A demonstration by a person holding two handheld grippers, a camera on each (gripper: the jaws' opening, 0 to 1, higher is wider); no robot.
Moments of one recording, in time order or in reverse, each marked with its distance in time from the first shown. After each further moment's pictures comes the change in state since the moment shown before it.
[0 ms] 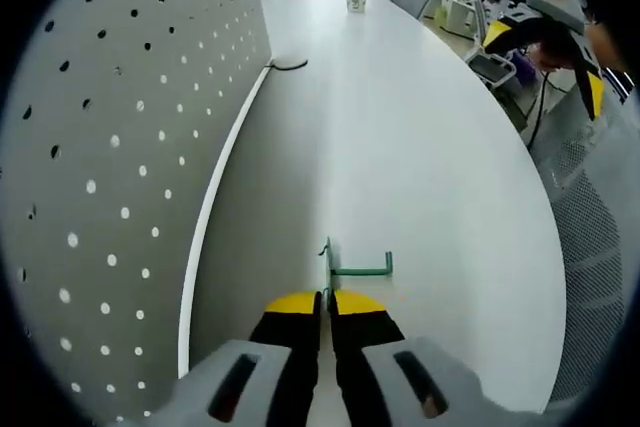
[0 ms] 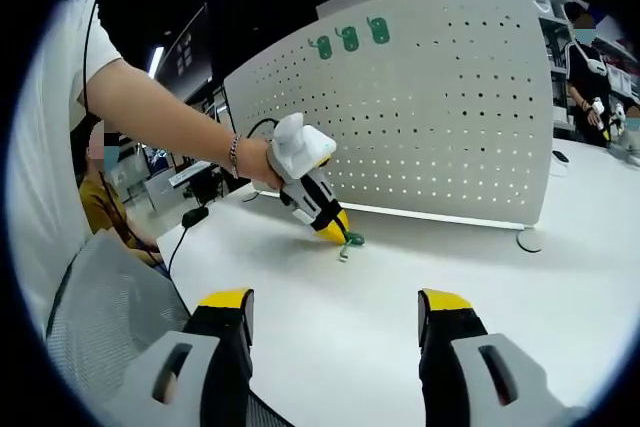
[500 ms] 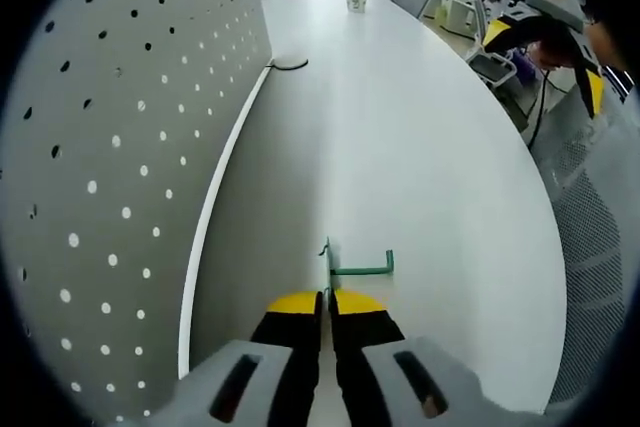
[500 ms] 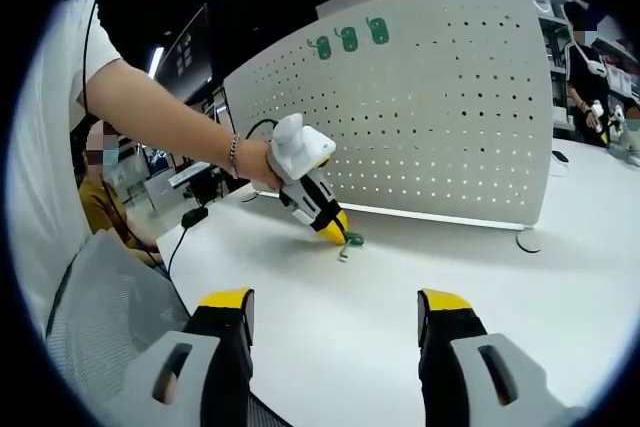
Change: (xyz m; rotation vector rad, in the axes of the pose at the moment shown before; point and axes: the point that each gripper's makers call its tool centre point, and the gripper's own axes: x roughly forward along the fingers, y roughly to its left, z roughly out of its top) left arm 0.000 0.001 0.000 -0.011 -0.004 0.004; right arm 0.000 -0.002 0.001 0.001 -0.003 -0.001
